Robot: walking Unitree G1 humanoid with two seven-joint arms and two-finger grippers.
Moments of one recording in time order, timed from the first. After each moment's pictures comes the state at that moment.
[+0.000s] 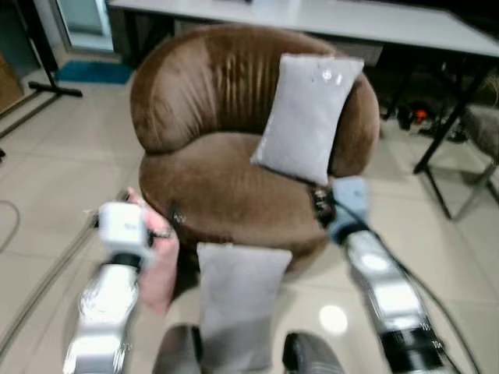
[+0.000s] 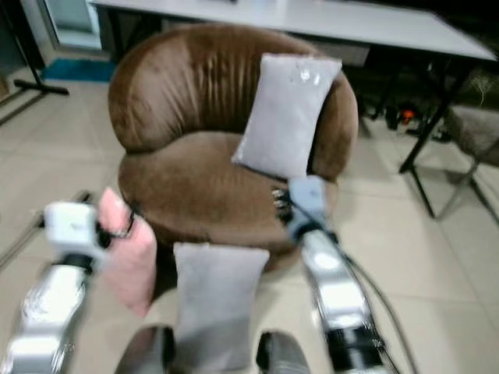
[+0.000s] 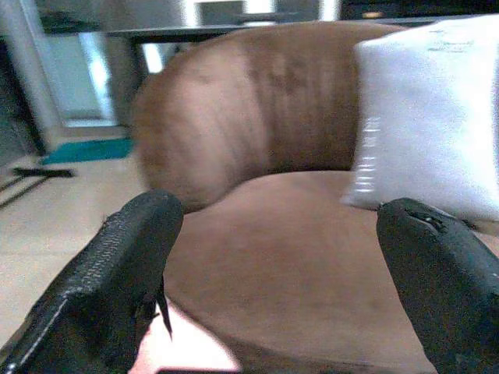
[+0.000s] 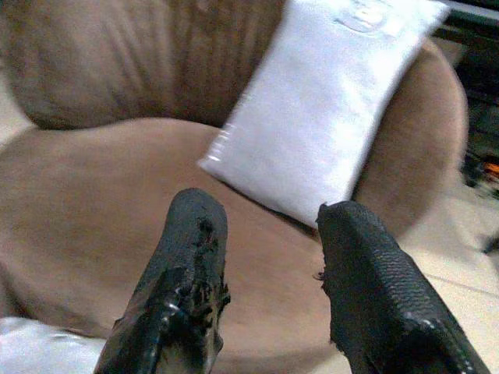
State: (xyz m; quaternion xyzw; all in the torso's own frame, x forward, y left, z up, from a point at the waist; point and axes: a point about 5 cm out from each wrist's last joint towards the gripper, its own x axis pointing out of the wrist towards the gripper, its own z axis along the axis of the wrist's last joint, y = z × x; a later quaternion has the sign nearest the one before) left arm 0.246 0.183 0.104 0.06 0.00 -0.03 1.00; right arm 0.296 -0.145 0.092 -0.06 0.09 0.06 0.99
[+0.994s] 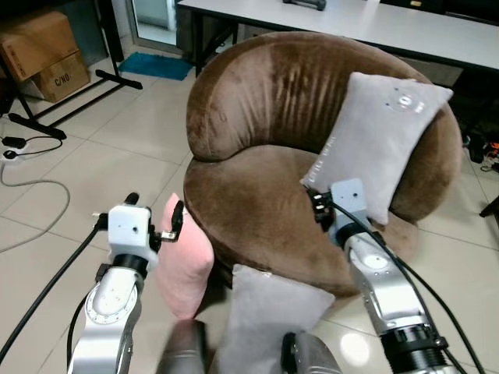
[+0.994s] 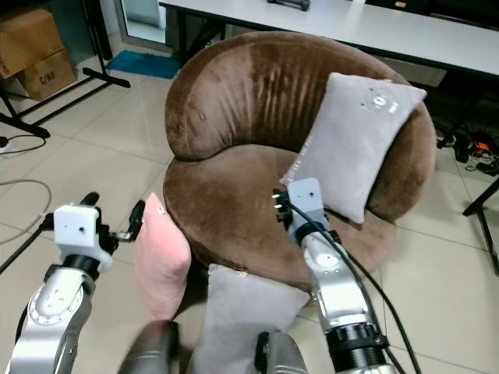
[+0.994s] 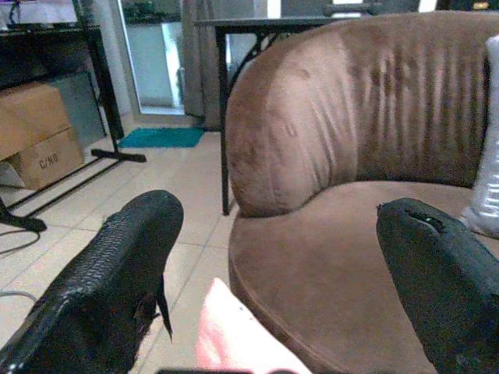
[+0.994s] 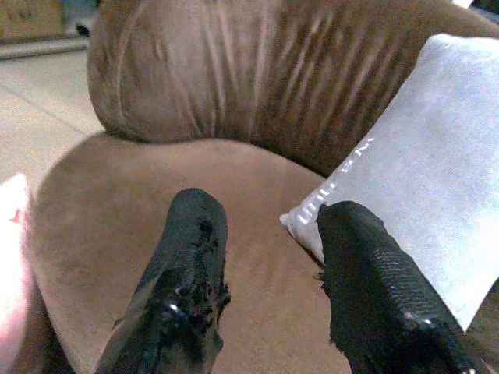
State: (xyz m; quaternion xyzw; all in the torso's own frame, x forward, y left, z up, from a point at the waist) left arm 0.244 0.189 0.106 0.07 -0.01 -0.02 1.00; right arm 0.298 -0.140 0.090 -0.09 0.10 0.09 0.99
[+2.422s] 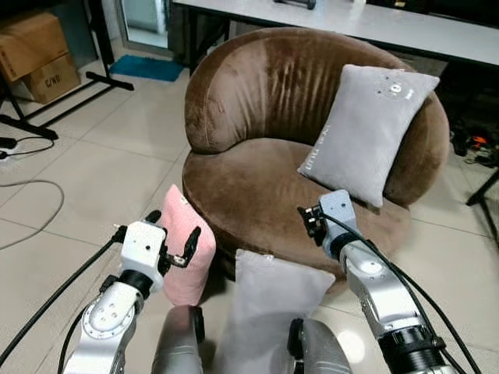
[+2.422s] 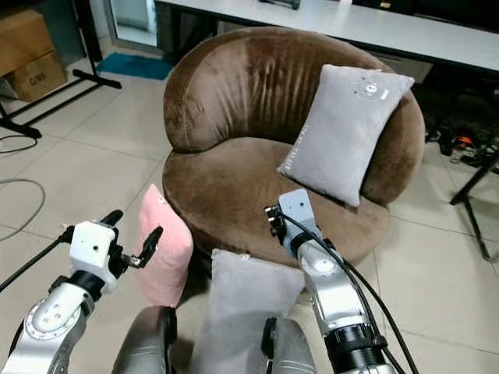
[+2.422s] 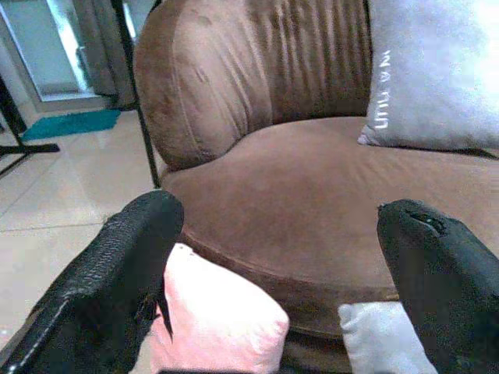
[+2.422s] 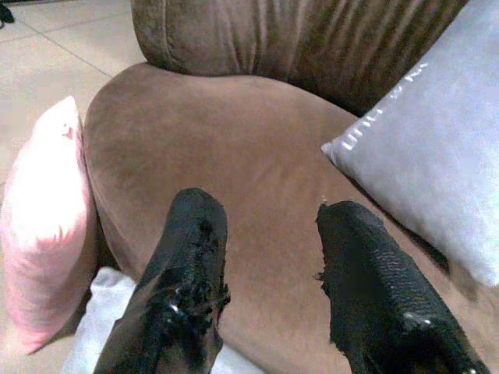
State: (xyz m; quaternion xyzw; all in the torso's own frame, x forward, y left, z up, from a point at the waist) left arm 0.226 0.181 0.087 0.09 0.05 -0.13 0.99; right arm 0.292 -0.133 0.071 -0.10 0.16 0.13 0.97
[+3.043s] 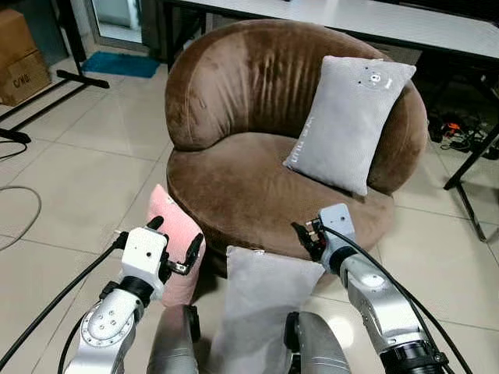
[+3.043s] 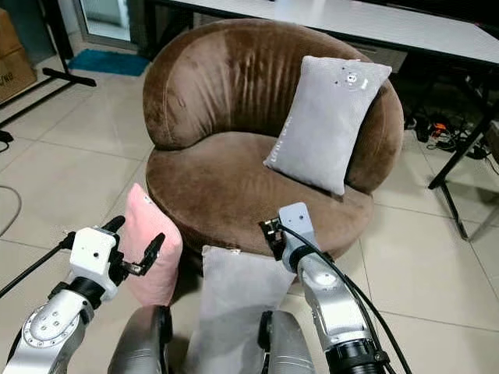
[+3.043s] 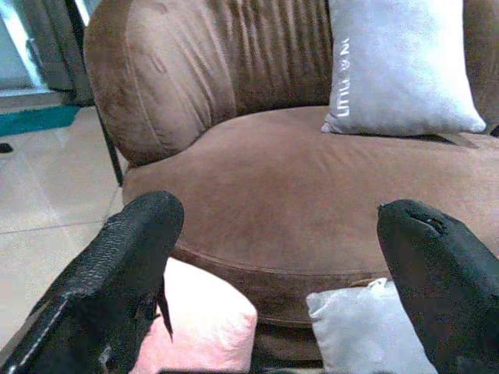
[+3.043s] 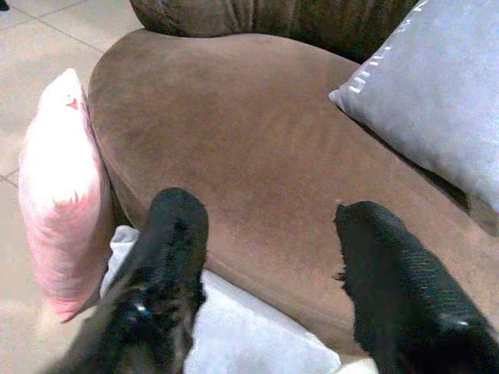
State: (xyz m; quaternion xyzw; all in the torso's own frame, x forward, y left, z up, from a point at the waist) left arm 0.217 0.178 0.085 0.09 0.06 -0.15 0.98; right arm 0.276 -0.132 0.058 -0.06 0.19 0.16 0.97
